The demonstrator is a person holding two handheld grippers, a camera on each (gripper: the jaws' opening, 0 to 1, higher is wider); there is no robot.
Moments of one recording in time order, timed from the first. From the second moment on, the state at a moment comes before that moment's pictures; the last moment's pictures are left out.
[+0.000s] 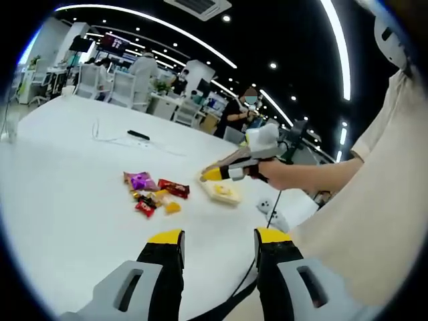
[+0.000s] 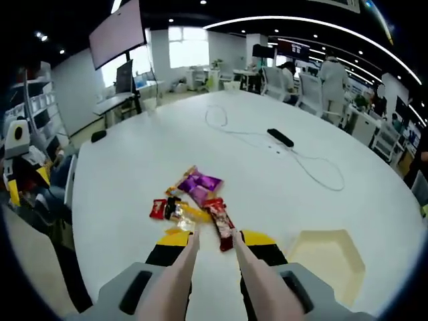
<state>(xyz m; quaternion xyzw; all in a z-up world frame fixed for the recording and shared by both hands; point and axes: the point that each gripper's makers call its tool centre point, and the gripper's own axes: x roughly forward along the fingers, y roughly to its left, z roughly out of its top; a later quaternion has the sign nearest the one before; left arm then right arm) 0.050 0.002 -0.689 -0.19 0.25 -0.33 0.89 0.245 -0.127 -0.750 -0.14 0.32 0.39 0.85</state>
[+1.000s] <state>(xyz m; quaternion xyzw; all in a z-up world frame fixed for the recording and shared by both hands) 0.036 0.027 -0.696 -0.20 0.26 -0.28 0.90 0.239 -0.076 -0.769 -0.15 0.32 0.44 0.82</state>
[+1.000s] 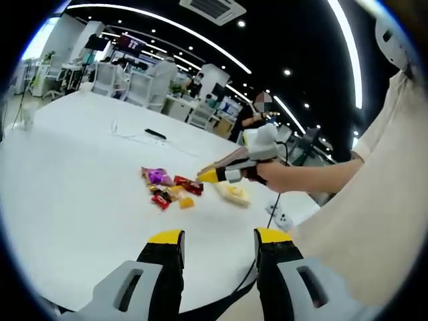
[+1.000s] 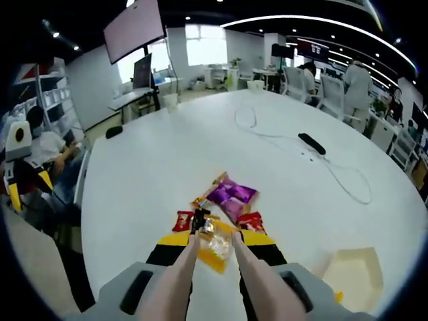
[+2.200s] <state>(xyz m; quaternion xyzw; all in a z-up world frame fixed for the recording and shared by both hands) 0.051 0.045 -0.700 -0.22 0.26 -0.27 0.90 0.241 -0.049 -0.804 -0.15 0.36 0.45 0.80</state>
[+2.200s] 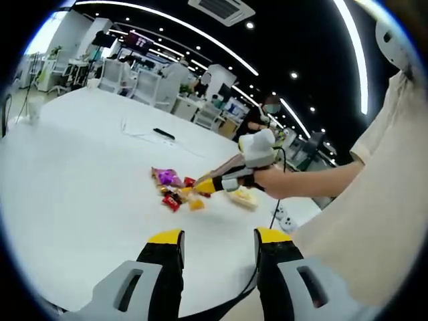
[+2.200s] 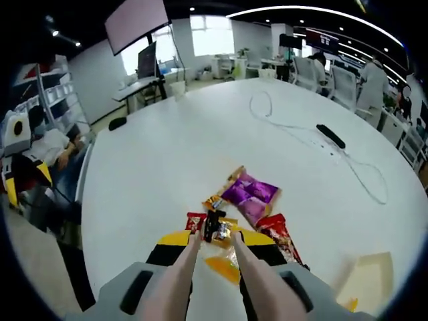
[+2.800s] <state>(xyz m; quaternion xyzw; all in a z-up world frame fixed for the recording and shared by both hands) 0.058 0.050 -0.706 -0.23 0.27 -0.27 0.90 0.248 -0.071 -0.822 -0.16 0.39 0.41 0.81</state>
